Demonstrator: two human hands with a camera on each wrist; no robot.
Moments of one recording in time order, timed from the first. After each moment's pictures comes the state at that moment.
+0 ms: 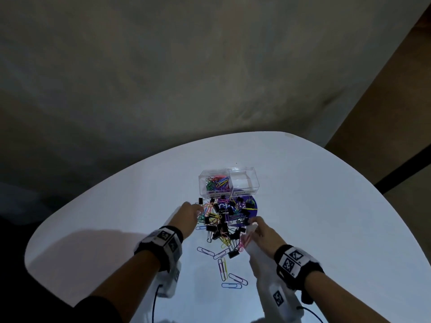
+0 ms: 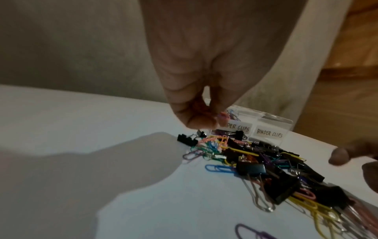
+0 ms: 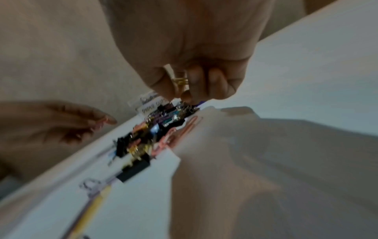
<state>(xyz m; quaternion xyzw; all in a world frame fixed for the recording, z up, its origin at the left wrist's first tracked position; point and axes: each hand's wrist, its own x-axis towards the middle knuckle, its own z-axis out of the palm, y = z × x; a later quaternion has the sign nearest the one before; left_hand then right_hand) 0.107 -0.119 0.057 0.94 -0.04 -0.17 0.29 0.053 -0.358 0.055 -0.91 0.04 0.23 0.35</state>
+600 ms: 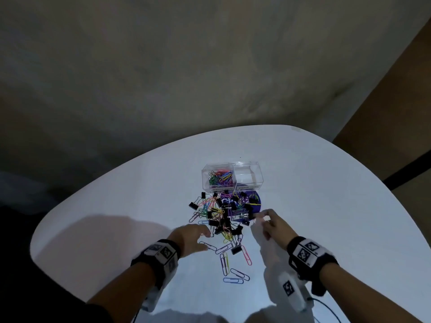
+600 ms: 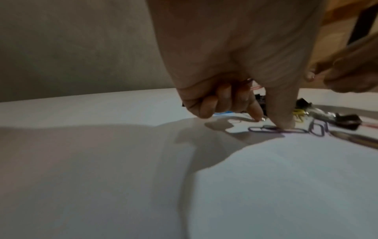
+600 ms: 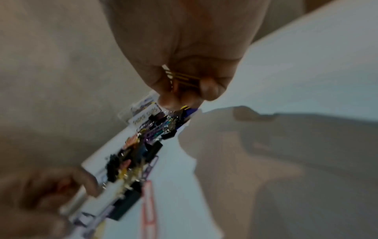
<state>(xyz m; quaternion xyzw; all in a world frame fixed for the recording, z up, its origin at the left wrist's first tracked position) 0.066 -0.110 0.048 0.92 -0.16 -0.33 0.16 0.060 -0.377 0.058 -0.88 0.06 0.23 0.41</state>
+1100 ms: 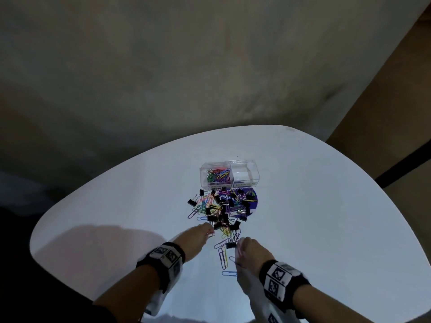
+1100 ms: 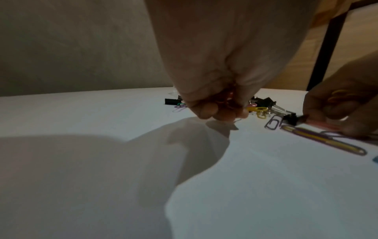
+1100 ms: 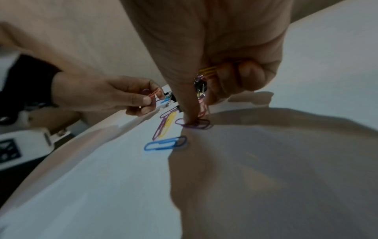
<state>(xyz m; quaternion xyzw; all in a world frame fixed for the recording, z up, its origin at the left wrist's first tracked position) 0.045 -0.127 0.042 0.92 -0.15 -0.30 0.22 0.007 -0.317 0.047 -0.92 0.02 0.33 0.21</state>
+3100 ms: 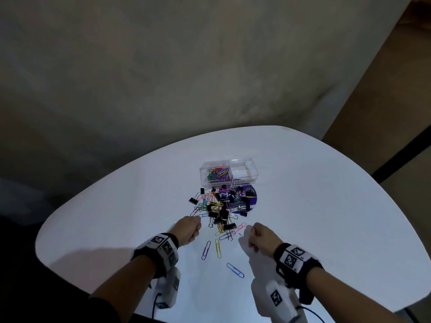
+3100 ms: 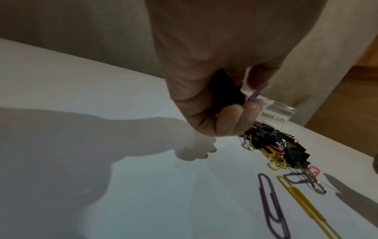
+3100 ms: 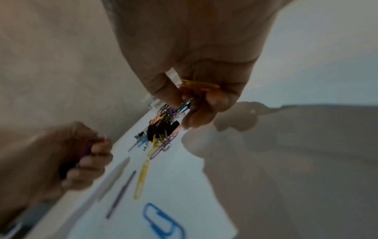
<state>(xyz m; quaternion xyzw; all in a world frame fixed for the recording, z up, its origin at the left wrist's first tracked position) 0.058 -0.108 0.047 0.79 0.12 -0.34 0.49 0.011 -0.339 0.055 -0.86 0.12 0.27 0.42</state>
